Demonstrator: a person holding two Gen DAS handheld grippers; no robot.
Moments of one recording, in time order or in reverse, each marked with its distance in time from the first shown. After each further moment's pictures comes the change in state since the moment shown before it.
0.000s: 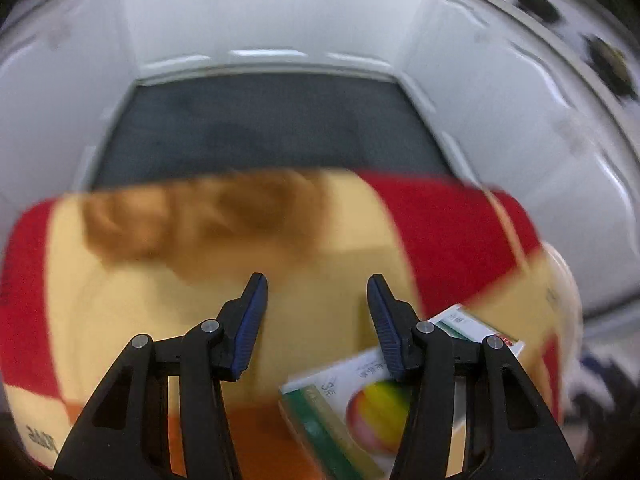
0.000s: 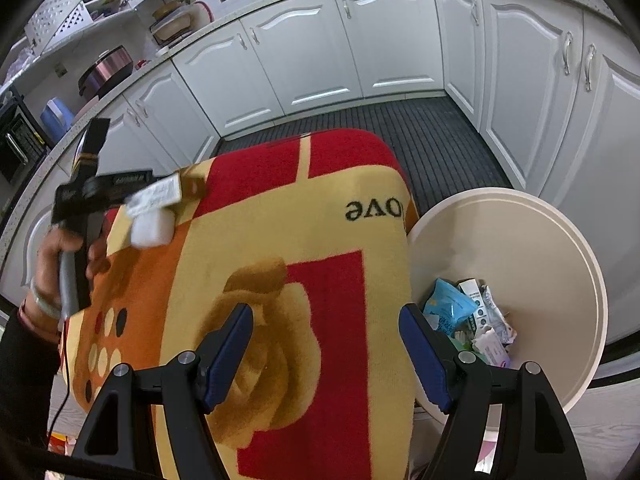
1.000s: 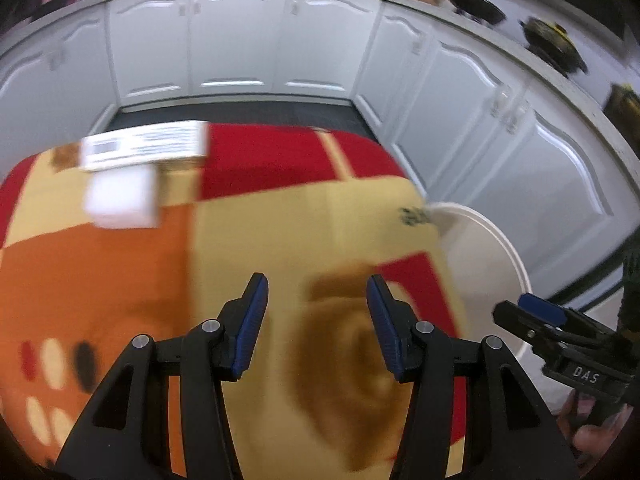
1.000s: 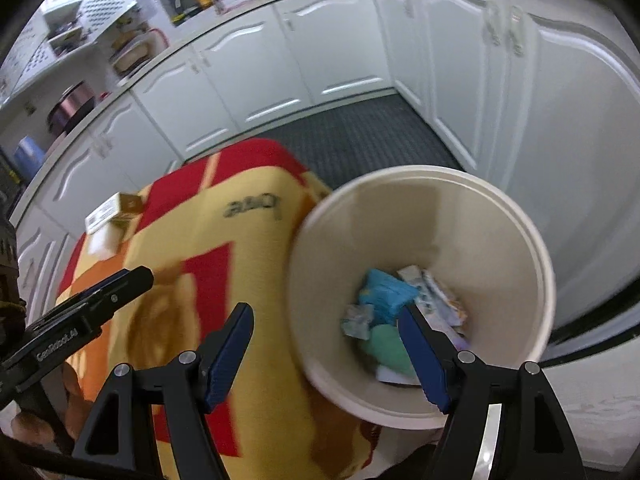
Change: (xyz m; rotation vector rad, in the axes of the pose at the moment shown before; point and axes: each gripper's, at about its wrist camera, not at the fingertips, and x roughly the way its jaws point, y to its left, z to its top) left arm -0.043 -0.138 -0.101 -0.025 -0.195 0.014; right arm -0.026 -0.065 -0.022 0.094 -0.036 -0.065
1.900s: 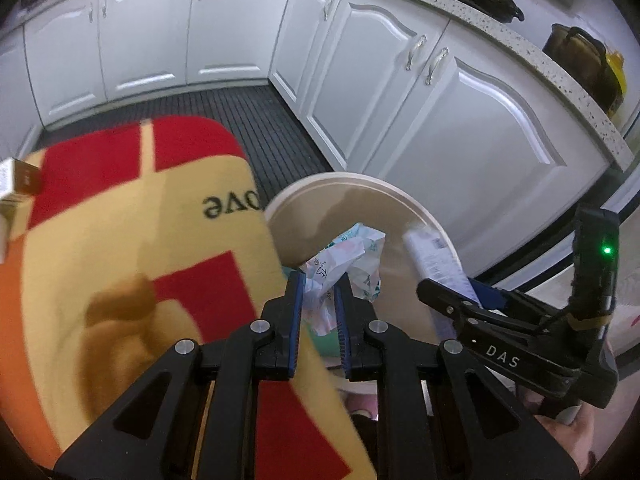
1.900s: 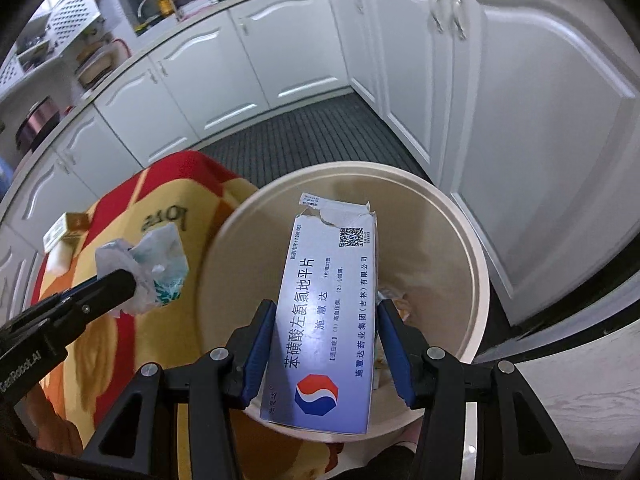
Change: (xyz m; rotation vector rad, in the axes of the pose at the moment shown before) left arm 0.049 -0.136 -0.002 0.157 0.106 -0.227; right arm 0.002 -0.086 -0.001 0.109 -0.012 -0.120
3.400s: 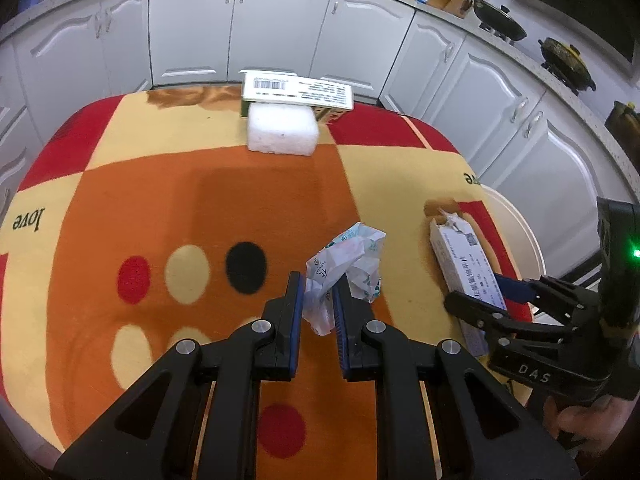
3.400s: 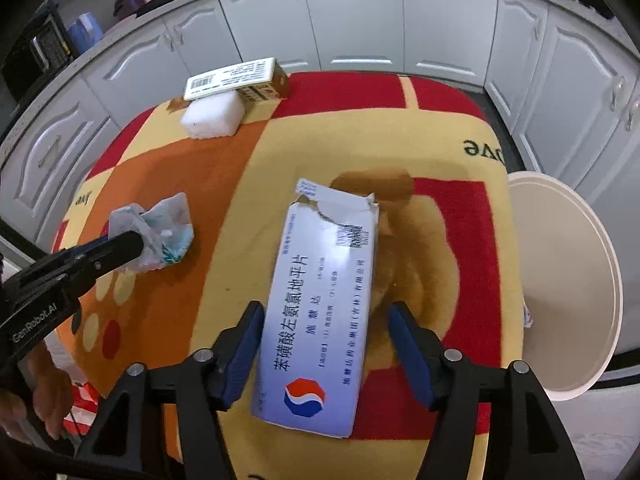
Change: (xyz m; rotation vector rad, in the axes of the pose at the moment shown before) left arm -0.146 0.176 -0.106 -0.202 -0.096 0.233; right arm 0.006 0.234 -0.075 -0.436 0.120 0.122
